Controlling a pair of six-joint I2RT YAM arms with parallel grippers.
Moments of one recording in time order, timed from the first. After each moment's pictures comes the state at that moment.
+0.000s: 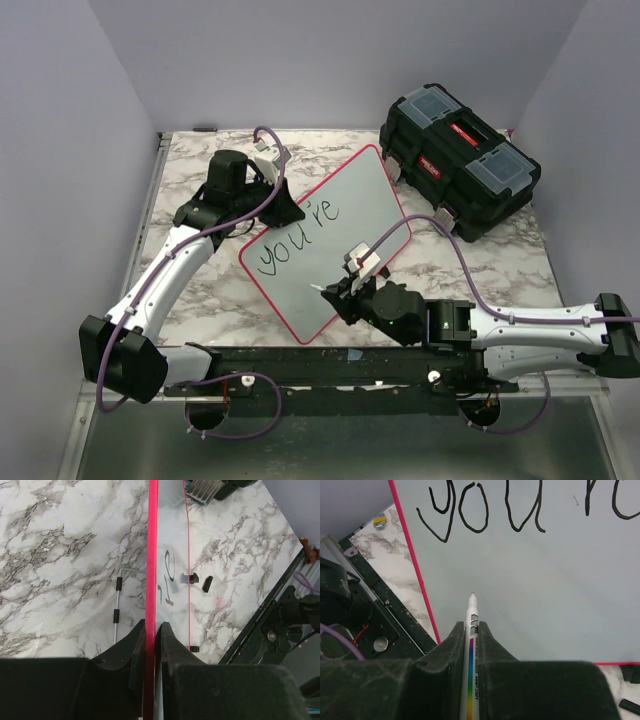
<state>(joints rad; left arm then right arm) -0.36 1.27 1.17 -0.45 0.57 -0.16 1.42 1.08 0.78 -0.01 0.56 0.31</state>
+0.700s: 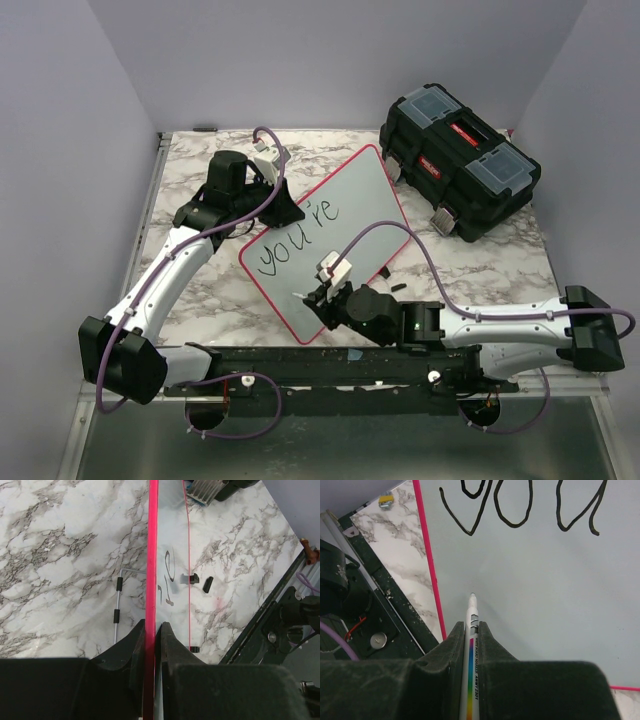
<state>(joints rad) -0.36 1.26 1.16 -0.44 0.56 -0.16 1.42 1.23 0.79 0.12 0.48 0.24</state>
